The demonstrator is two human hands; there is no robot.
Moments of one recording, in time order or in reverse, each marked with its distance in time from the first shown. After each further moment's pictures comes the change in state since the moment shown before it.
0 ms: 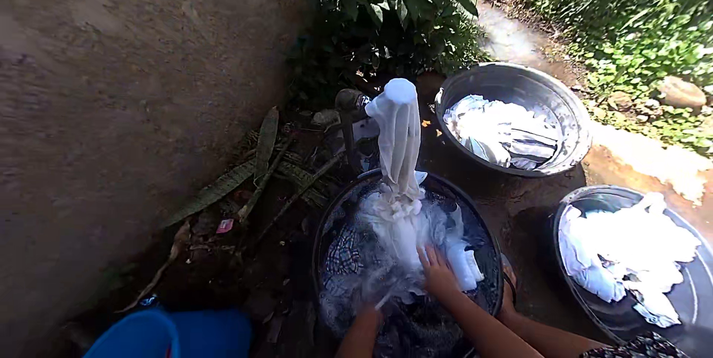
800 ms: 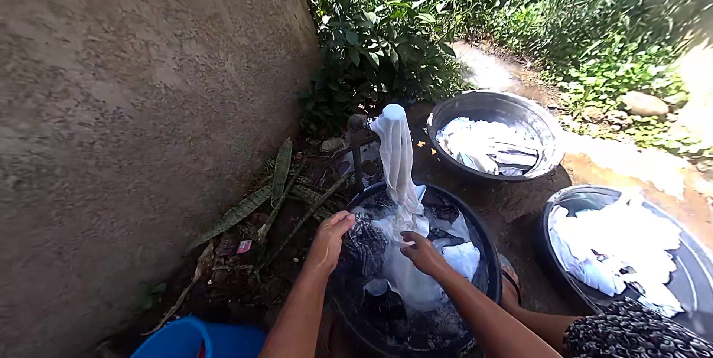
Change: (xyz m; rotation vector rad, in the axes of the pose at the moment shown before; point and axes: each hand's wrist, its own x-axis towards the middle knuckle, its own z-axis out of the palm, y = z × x) left_hand -0.125 0.005 -0.203 -1.029 0.516 0.769; right_hand -0.027 -0.079 -0.082 0.681 0.140 -0.158
